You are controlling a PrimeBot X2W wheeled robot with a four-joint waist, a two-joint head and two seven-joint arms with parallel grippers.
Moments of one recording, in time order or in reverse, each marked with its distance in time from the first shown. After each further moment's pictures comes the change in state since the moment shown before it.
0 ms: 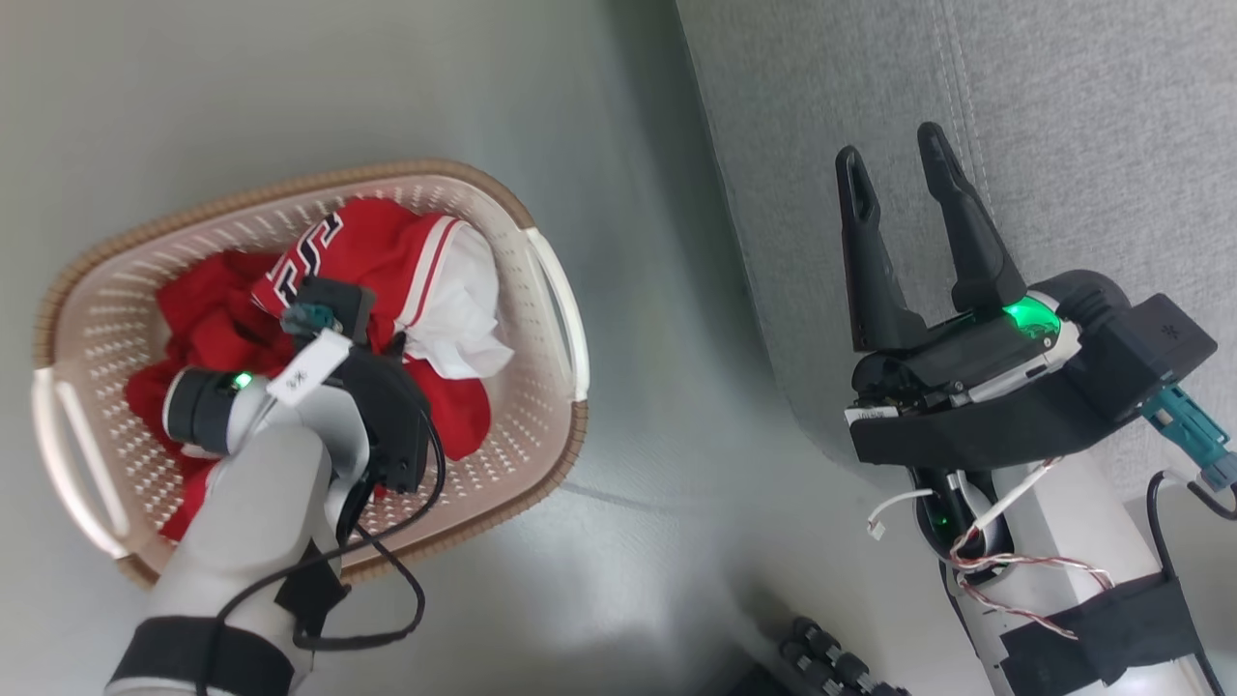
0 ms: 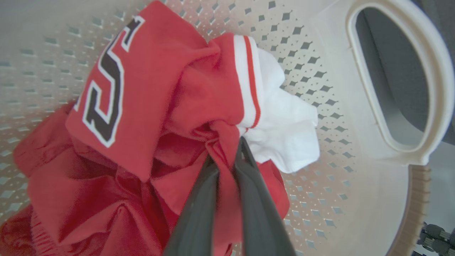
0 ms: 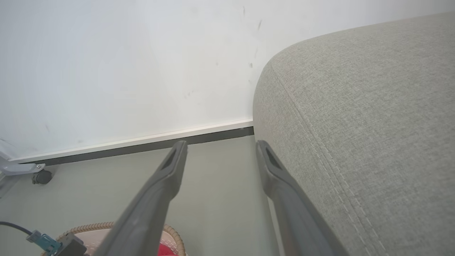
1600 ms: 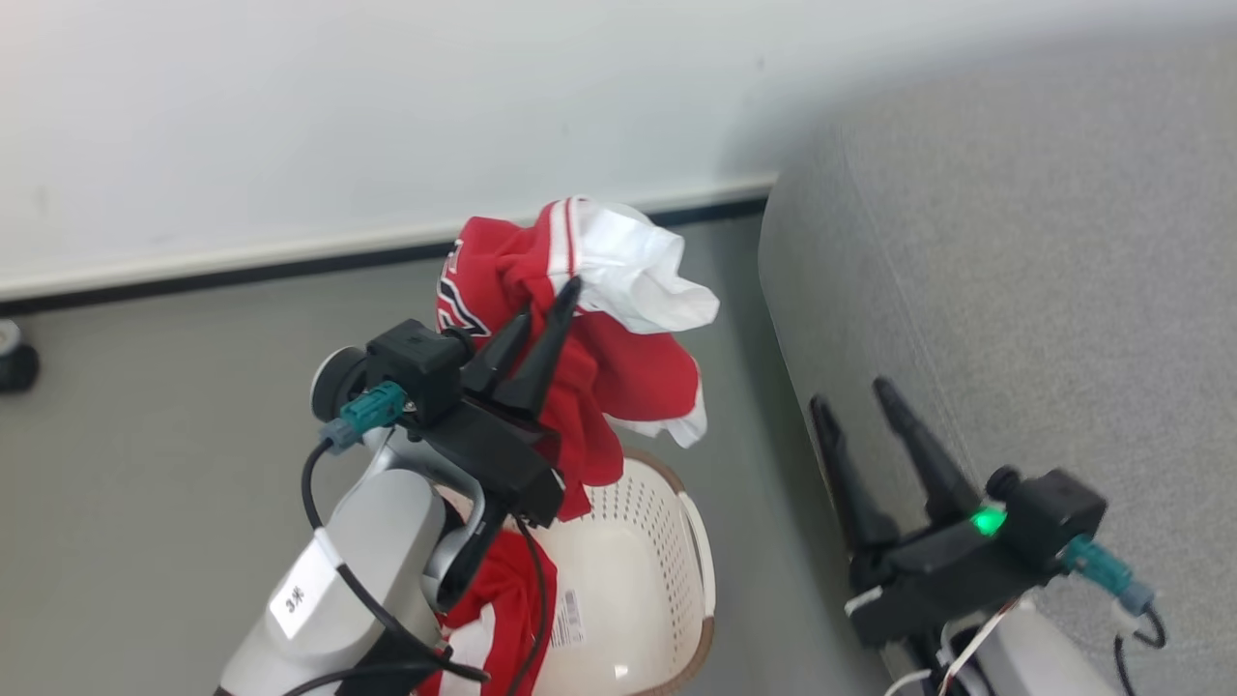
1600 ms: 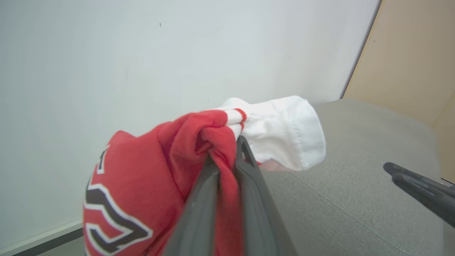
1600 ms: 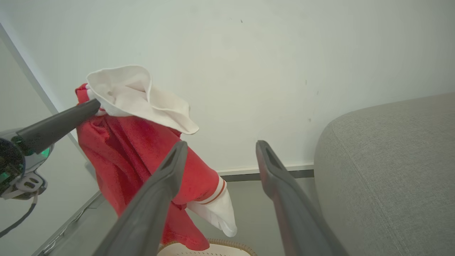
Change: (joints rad) left arm 0.195 0.014 -0.195 -0.524 -0.250 -0.019 -0.329; right arm 0.234 -0.078 0.067 0.155 0.063 0.001 0.000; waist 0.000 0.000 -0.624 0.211
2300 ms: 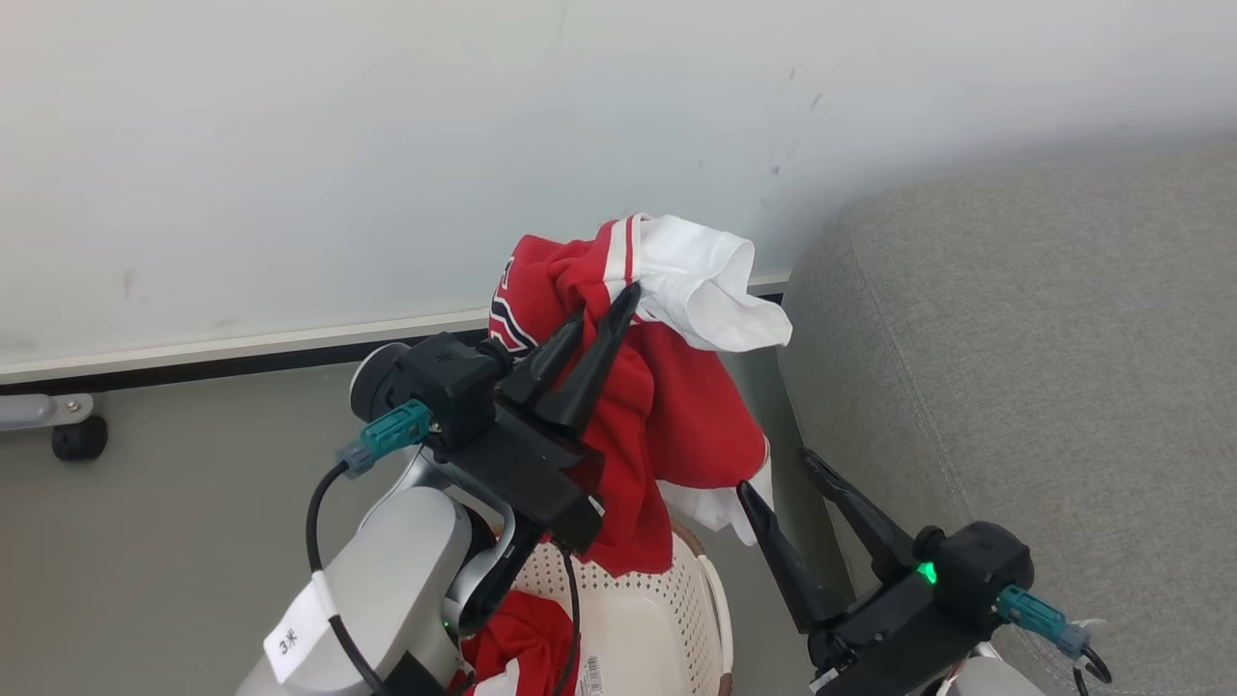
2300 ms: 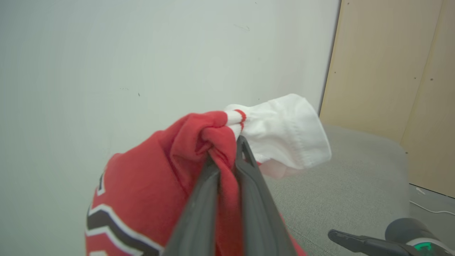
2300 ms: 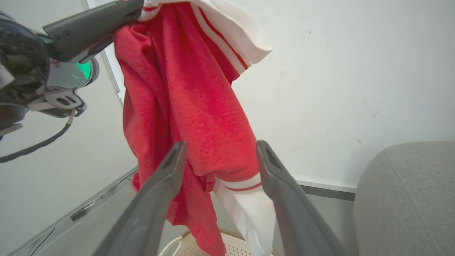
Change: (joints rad) left arm 0.052 0.012 -0.041 -0.215 -0.023 -0.003 0.046; right arm 0.043 -0.072 0.209 -0.025 -0.005 0.000 0.000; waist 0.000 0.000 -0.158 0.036
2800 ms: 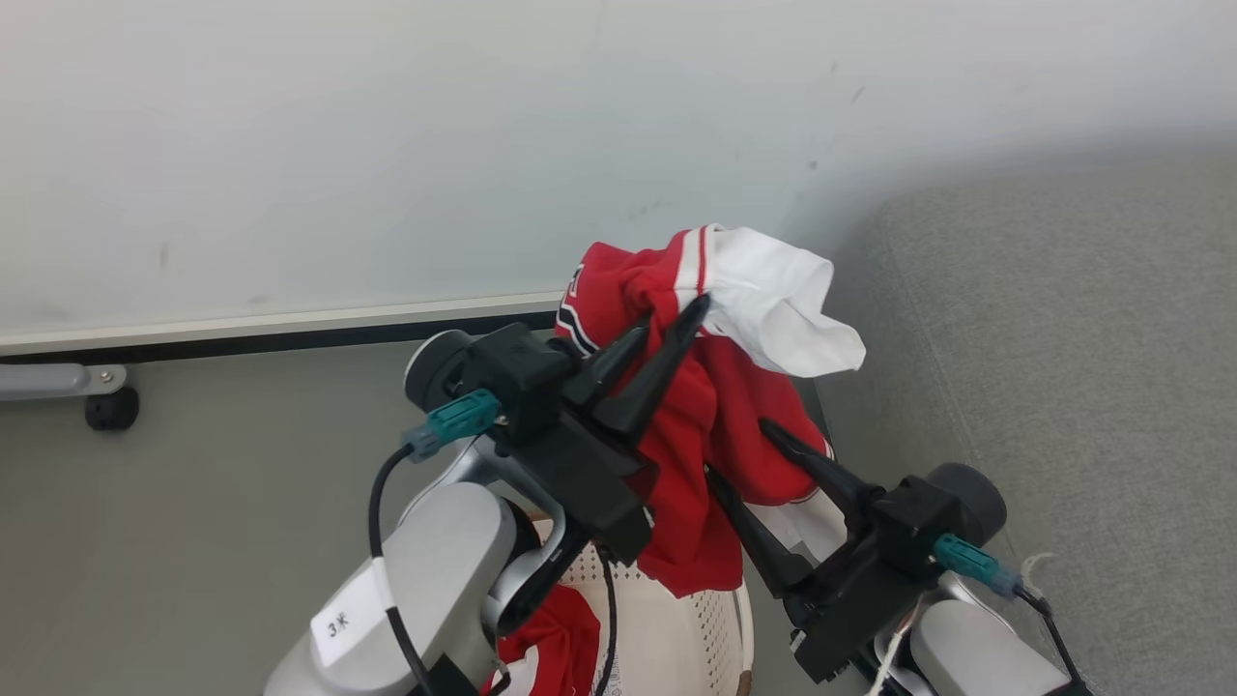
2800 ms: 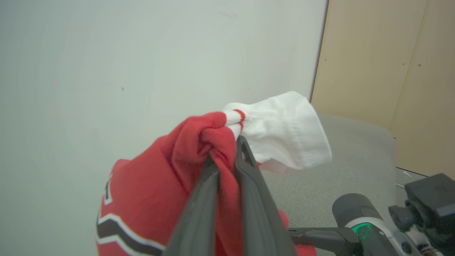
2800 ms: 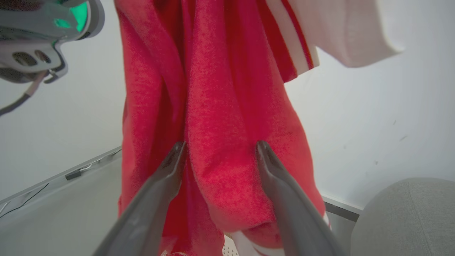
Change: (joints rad) left arm -0.030 -0.018 -0.066 -0.045 -0.005 0.000 0.079; right arm -0.162 -0.009 0.101 0.146 -0.082 0.000 0.009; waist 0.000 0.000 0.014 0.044
